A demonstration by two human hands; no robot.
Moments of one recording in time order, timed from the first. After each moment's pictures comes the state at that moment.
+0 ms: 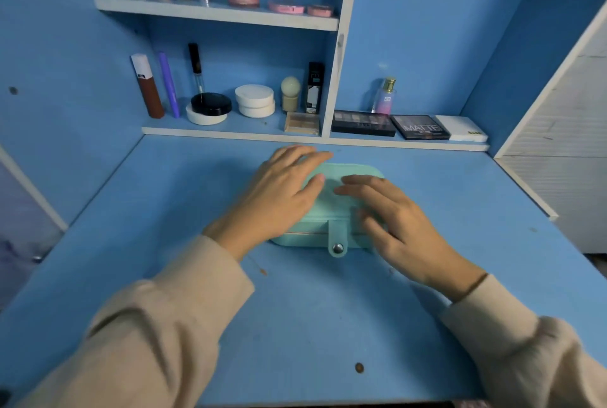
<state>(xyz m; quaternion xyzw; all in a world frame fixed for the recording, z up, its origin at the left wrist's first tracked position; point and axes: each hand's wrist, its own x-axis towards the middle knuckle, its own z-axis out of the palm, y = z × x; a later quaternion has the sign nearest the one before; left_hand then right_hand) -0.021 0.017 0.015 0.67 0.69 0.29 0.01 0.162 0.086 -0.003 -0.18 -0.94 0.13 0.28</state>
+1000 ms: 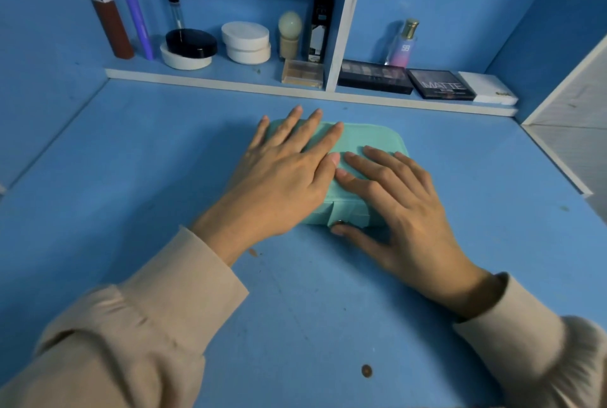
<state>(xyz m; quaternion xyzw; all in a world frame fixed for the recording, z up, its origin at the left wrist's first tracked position) -0.010 0.020 -0.008 0.65 0.74 0.13 0.00 0.161 0.084 -0.042 -0.17 -0.93 -0.04 0.32</state>
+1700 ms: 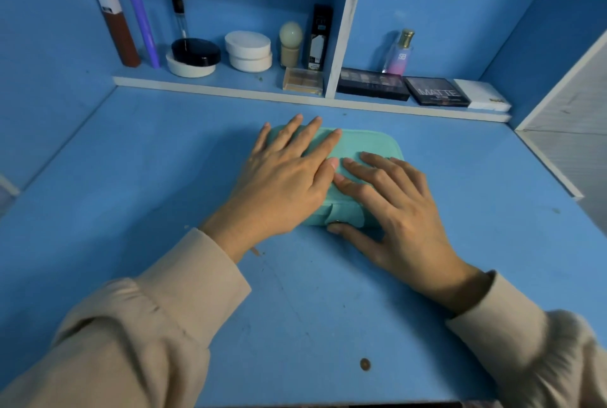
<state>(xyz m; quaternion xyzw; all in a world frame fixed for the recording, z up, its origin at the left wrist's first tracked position) -0.010 0.020 -0.012 0.65 0.75 0.14 0.00 0.158 0.084 -0.044 -0.17 -0.93 -0.06 0.32</state>
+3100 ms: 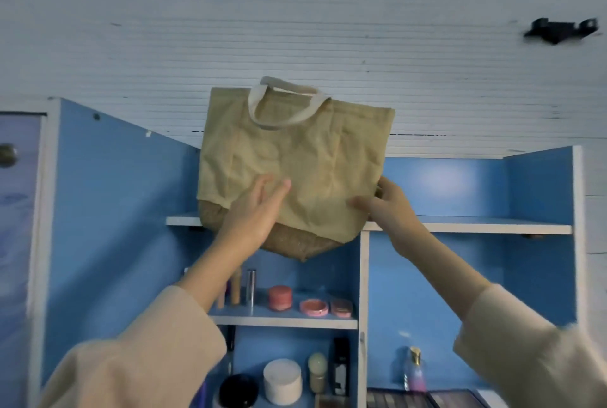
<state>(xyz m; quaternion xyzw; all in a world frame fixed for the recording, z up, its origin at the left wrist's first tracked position) -0.114 0.052 0.320 0.51 0.65 0.56 -0.06 0.034 0.195 0.324 -0.20 -0.72 0.40 0.53</state>
